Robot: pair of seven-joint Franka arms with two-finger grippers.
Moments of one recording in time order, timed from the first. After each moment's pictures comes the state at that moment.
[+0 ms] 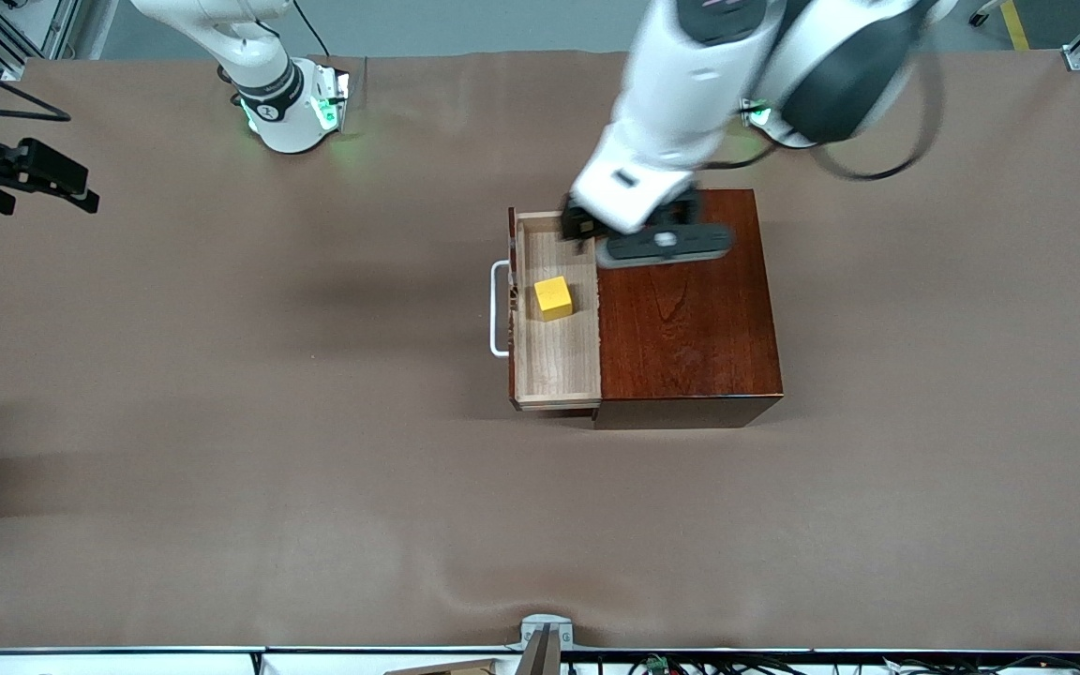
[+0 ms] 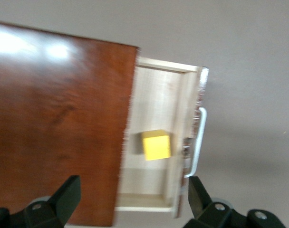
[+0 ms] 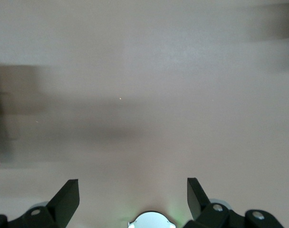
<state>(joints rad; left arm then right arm) -0.53 0.37 -0.26 -1.31 0.01 1.76 -0.96 0.00 -0.05 0.00 -1.52 0.03 1.38 0.01</state>
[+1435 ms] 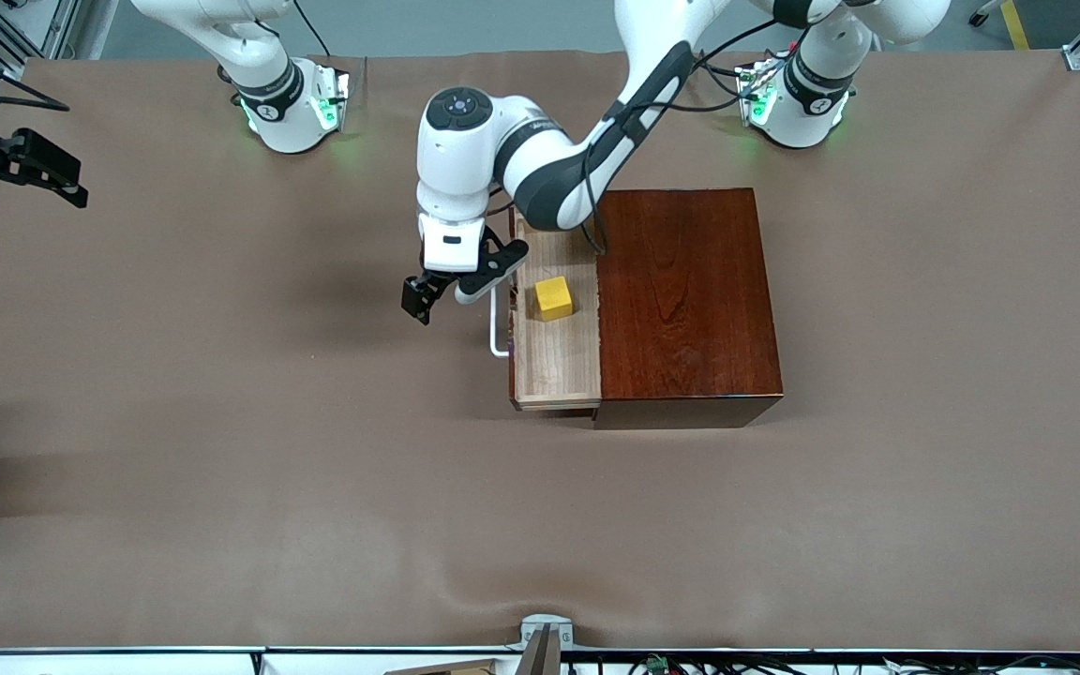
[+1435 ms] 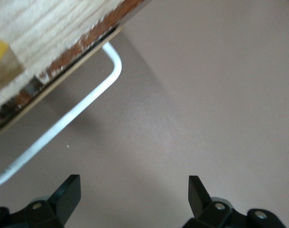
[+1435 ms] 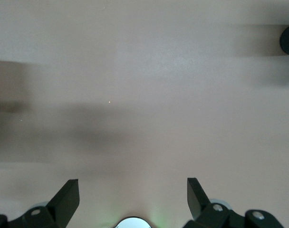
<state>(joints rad) -1.03 0.81 0.08 -1.18 0.05 2.32 -1.92 0.00 -0.07 0.02 -1.53 -0.03 1.40 -0.05</state>
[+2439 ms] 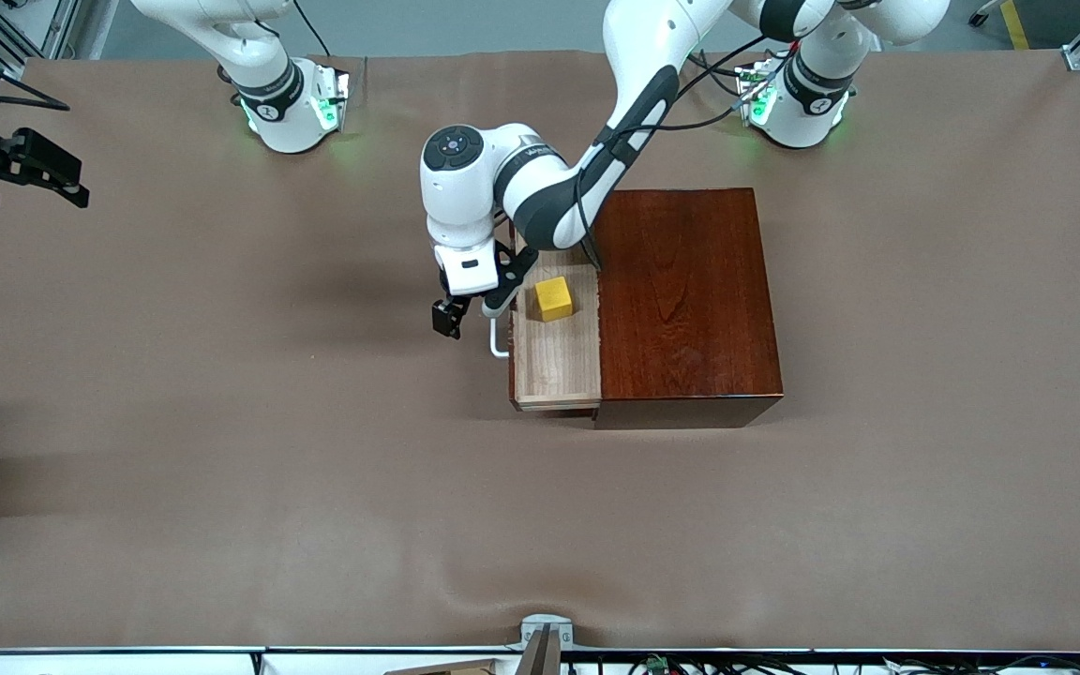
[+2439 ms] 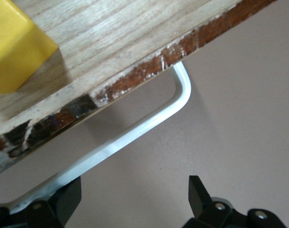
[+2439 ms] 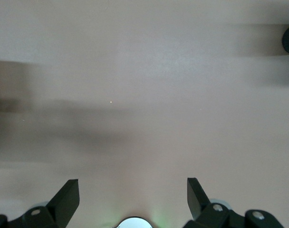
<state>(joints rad) -1.04 0.86 0.11 -1.17 0.05 2.21 -2.04 0.00 -0.07 0.01 -1.53 -0.02 1.40 -0.05</state>
